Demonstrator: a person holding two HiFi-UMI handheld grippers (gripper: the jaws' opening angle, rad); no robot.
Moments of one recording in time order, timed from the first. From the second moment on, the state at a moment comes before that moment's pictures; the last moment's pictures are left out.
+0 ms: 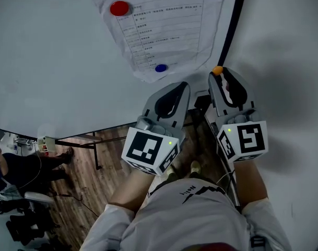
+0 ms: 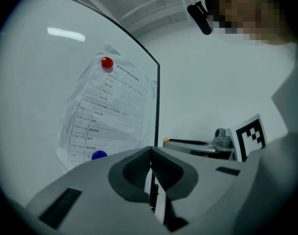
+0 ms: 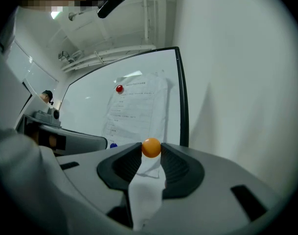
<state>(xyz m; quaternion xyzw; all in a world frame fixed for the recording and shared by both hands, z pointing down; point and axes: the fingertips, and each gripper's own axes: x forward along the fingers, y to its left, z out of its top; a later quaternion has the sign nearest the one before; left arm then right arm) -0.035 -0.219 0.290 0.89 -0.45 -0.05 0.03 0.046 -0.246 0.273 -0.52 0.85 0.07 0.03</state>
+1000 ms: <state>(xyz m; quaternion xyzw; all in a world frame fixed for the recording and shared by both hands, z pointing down) -0.043 -0.247 0.352 0.88 -0.46 -0.05 0.07 0.035 -0.302 0.393 -0.55 0.84 0.01 0.01</state>
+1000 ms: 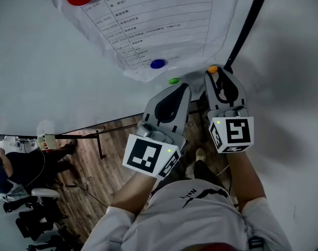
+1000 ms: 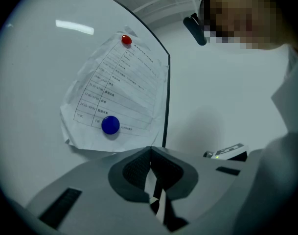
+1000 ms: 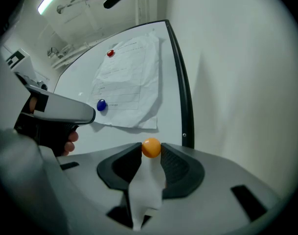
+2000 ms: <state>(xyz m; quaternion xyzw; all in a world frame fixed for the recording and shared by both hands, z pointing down) -0.036 -0.243 0.350 0.88 -0.46 -0.04 0.07 0.040 -0.292 0.394 -0.54 0.84 0.00 -0.01</state>
